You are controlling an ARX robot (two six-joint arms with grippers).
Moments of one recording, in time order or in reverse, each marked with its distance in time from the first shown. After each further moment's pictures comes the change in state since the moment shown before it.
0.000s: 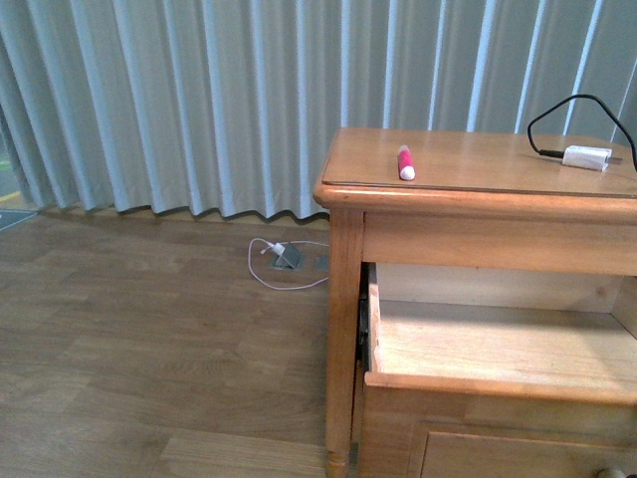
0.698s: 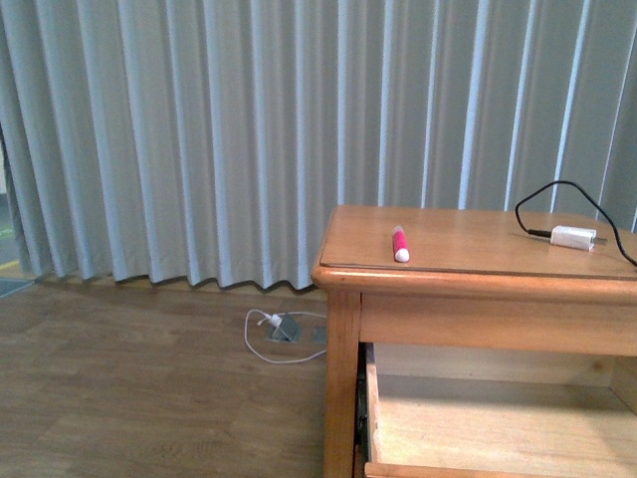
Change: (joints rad) left arm 0.000 0.000 0.000 0.000 0.000 0.000; right arm -0.365 -1.019 0.101 -1.167 -0.417 -0.132
